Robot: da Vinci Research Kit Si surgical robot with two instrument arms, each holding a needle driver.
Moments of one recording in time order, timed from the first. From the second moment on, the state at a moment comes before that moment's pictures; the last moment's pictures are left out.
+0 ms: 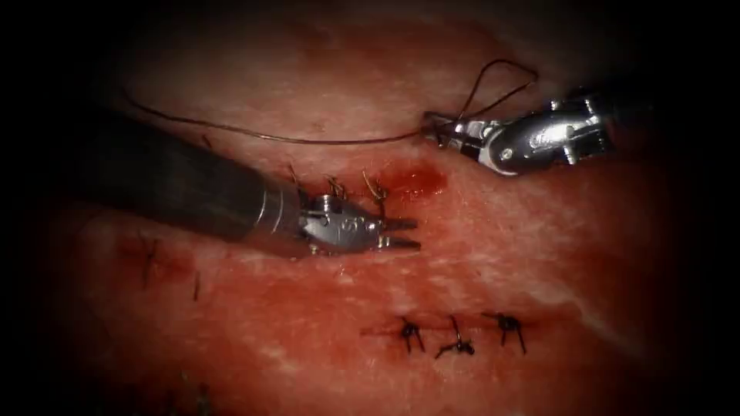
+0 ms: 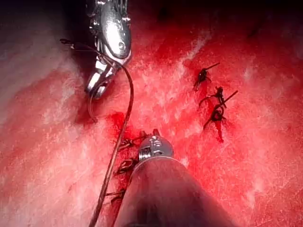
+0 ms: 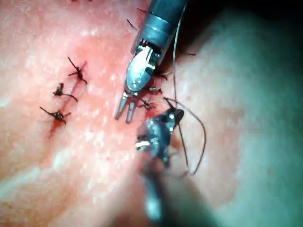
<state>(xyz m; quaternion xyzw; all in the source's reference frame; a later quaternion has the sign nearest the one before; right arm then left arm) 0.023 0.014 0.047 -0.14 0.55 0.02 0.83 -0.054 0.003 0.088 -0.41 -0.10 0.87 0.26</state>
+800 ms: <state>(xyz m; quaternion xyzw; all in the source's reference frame) 0.023 0.018 0.046 0.03 0.52 0.18 0.83 -0.053 0.003 0.090 -0.41 -0.10 0.87 0.26</state>
